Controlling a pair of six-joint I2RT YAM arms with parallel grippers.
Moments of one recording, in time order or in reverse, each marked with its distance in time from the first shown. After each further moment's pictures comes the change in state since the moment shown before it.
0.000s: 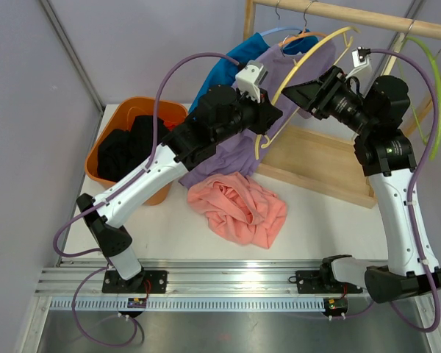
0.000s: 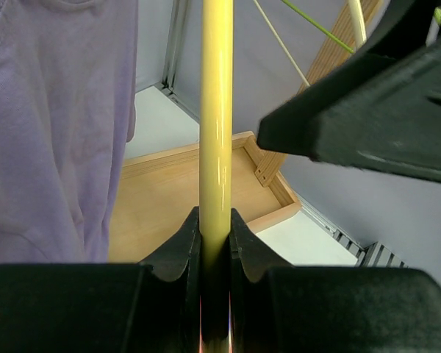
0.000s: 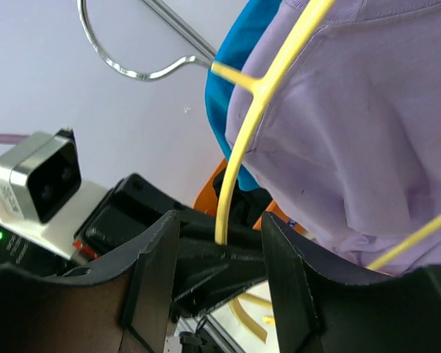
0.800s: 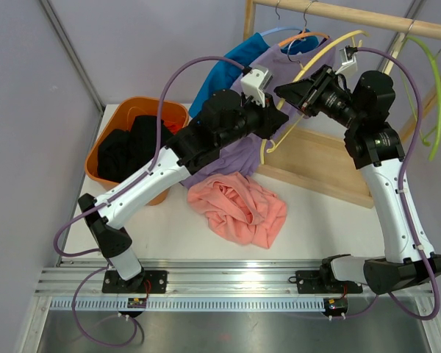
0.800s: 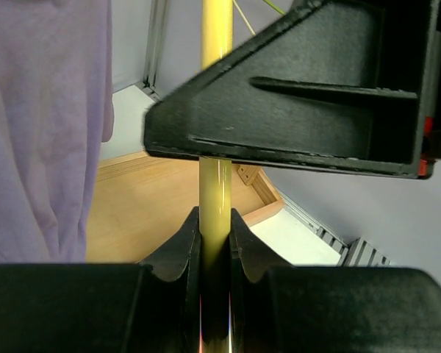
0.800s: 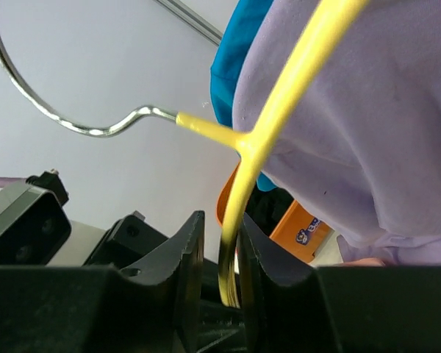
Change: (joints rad) left arm -0.031 -0.003 -0.024 0.035 0.003 -0.022; right arm 0.045 0.072 0.004 0.058 0.004 0.117
